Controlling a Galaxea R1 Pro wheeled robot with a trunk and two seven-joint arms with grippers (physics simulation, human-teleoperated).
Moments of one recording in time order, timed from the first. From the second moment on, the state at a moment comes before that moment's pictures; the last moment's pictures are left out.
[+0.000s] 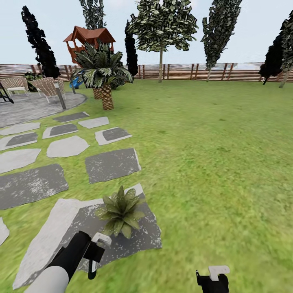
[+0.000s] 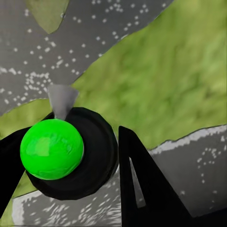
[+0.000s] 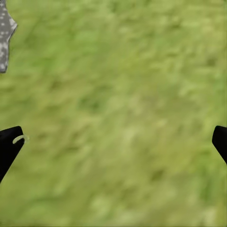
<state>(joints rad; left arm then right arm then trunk) -0.58 0.00 0.14 -0.59 -0.60 0.68 -0.46 -0.39 -0.04 -0.12 -0.19 0.18 -0.36 -0.09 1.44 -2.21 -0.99</state>
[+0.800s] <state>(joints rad) -0.58 -0.01 0.14 -0.59 -0.59 0.68 -0.45 -0.39 -0.04 -0.12 -0.19 0.18 -0.36 -0.09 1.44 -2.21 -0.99</state>
